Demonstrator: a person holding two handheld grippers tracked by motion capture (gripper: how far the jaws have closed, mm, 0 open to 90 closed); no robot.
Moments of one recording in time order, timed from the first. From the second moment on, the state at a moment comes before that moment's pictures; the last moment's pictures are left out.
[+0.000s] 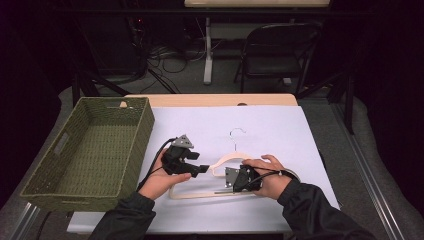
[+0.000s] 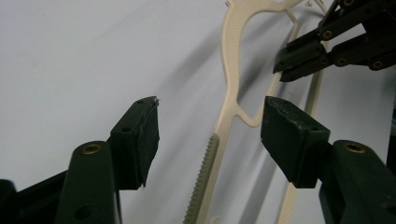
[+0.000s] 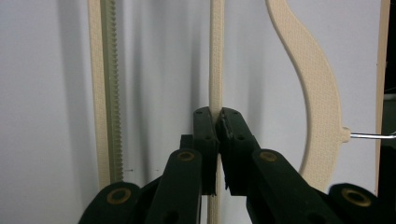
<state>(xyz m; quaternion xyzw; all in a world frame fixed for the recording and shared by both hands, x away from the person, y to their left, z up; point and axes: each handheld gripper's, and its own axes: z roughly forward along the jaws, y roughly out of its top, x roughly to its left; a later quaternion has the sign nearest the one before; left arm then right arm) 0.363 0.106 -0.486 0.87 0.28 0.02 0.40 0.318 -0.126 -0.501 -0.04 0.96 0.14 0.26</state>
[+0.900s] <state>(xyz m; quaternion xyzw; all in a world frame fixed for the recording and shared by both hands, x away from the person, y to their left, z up) 0.373 0.075 -0.516 0.91 0.24 -0.06 0.34 0.313 -0.116 -0.503 -0.07 0.95 0.14 0.28</state>
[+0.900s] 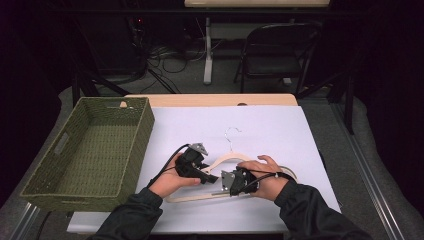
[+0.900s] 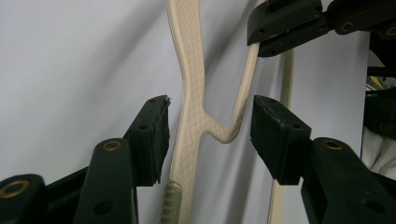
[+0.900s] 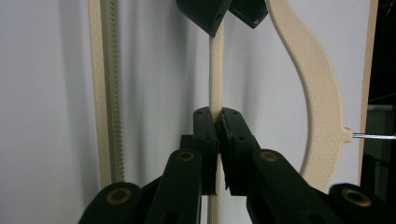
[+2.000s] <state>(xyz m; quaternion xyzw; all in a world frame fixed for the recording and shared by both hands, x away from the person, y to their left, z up) 0.368 0.073 -0.520 0.92 0.21 -0.10 0.32 0.312 -0.126 -0.490 -0.02 0.93 0.21 0.29</state>
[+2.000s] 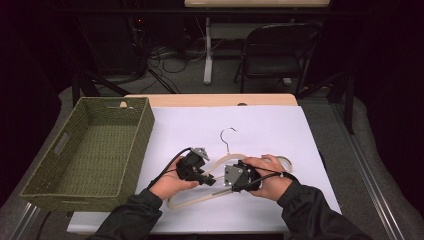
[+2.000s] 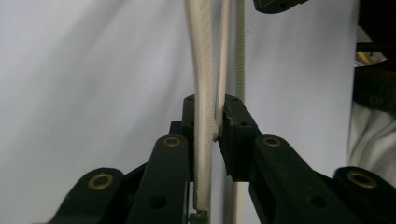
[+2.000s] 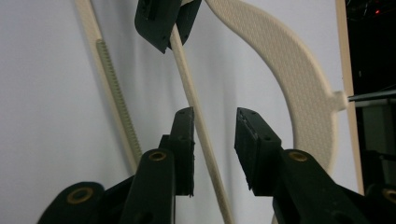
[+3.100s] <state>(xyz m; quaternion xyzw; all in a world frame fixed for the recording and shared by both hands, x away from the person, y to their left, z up) 0.362 0.090 -0.496 0.90 0.24 -0.06 0.36 0.313 -0.165 -0.491 0.07 0.94 0.23 0.24</state>
